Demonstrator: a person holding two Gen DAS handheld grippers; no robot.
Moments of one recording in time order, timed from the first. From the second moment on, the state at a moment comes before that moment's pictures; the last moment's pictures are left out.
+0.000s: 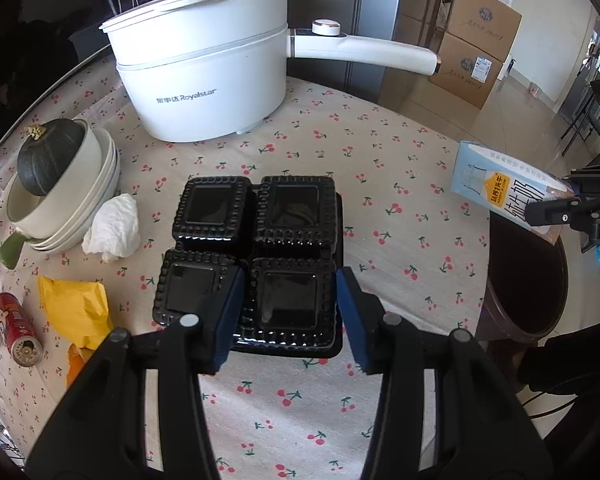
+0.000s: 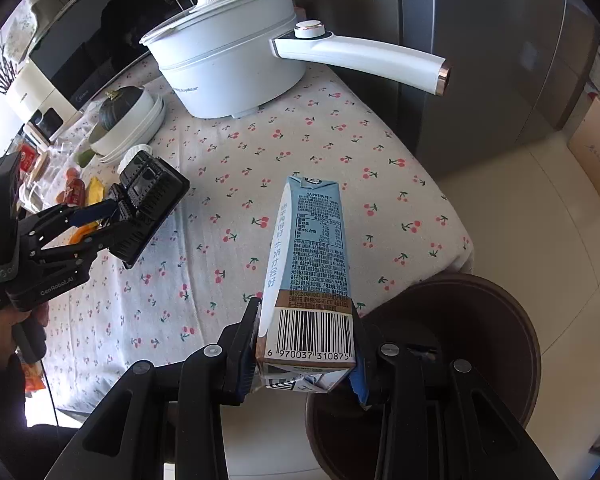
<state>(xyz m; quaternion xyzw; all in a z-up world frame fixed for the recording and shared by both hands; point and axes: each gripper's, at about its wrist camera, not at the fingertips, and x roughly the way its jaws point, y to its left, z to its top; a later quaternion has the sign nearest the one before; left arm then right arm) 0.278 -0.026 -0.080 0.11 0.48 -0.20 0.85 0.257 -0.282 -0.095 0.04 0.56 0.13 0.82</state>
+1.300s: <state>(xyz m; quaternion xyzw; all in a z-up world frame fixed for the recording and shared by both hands) 0.155 -0.232 -0.107 0.15 0.44 -0.37 0.81 0.136 -0.435 -0.138 0.06 0.58 0.01 0.82</state>
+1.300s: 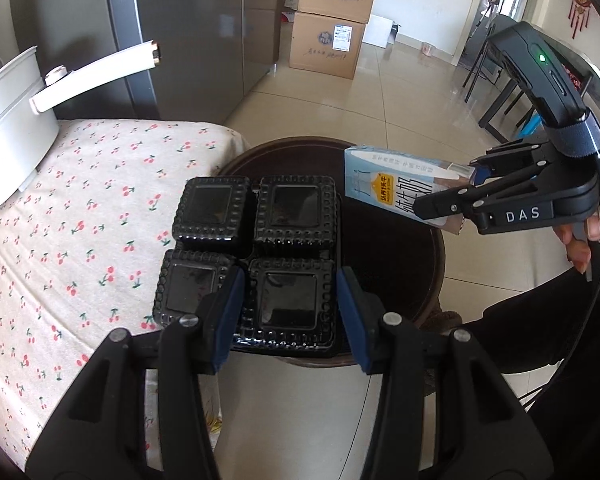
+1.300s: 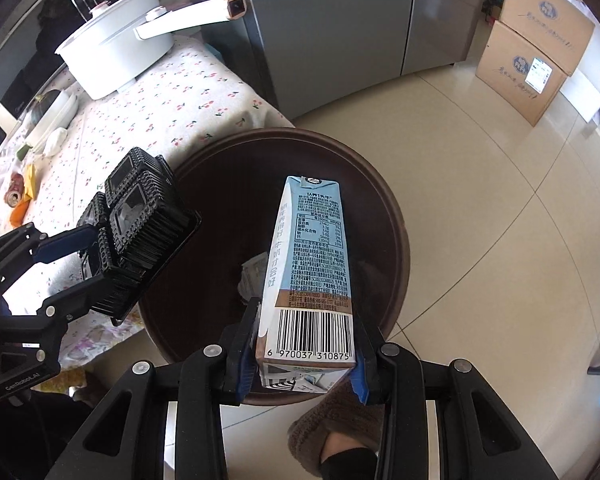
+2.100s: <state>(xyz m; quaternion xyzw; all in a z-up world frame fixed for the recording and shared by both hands) 0.159 -0.148 -0.093 0.12 0.46 -0.21 0.85 0.149 -0.412 -0.131 0.06 0.58 0.01 0.81</state>
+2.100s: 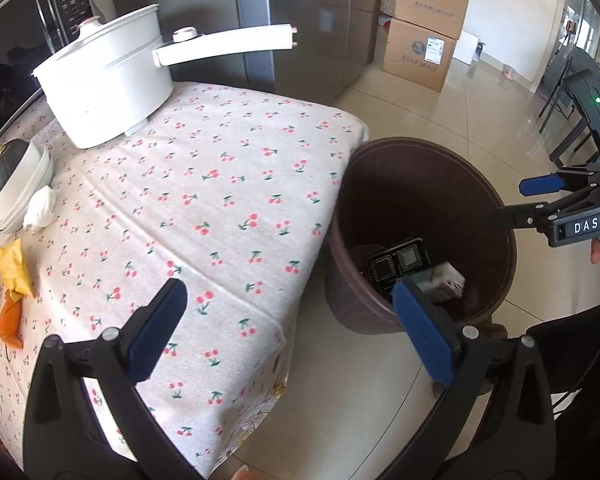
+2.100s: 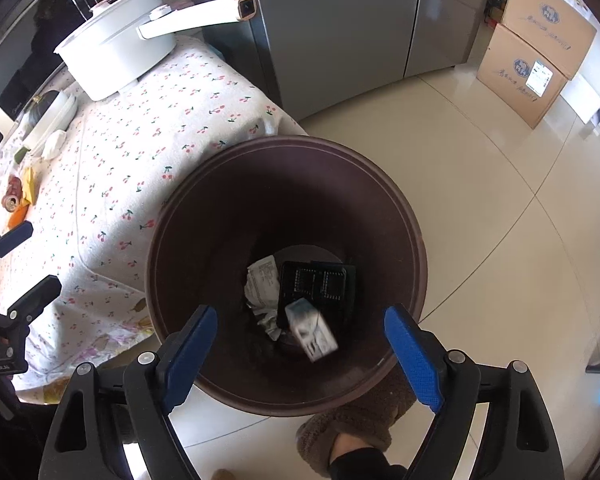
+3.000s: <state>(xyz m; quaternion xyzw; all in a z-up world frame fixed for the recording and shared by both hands) 0.188 0.080 -0.071 0.01 0.49 0.01 0.87 0.215 -0.261 -0.106 0.01 0.57 0.09 0.82</state>
